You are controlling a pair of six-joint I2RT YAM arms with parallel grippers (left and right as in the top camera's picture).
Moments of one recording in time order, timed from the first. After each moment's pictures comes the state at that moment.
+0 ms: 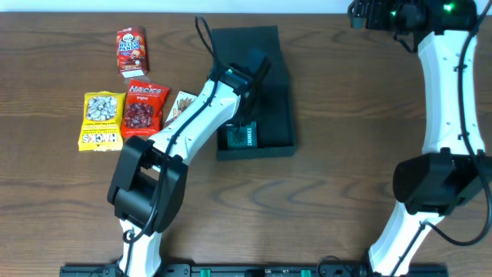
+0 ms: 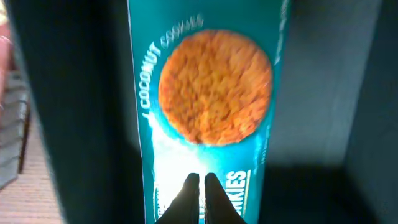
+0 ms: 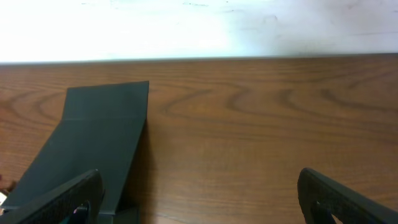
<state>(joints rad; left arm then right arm) -0.55 2.04 1.64 -1.00 0.00 -0.59 -0.05 2.07 2.23 -0.98 -0.21 0.06</state>
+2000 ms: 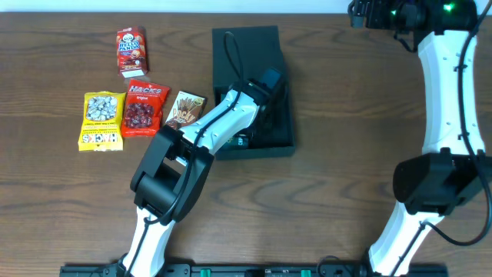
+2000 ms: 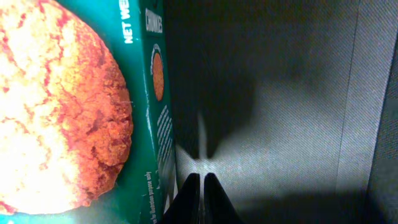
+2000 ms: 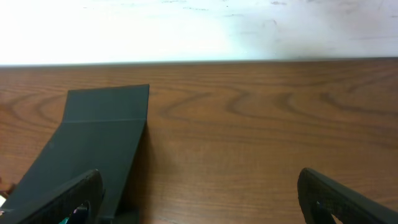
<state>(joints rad) -0.62 2.17 1.64 -0.89 0.00 -0.54 -0.05 2.07 2.23 -0.96 -0.21 0.06</state>
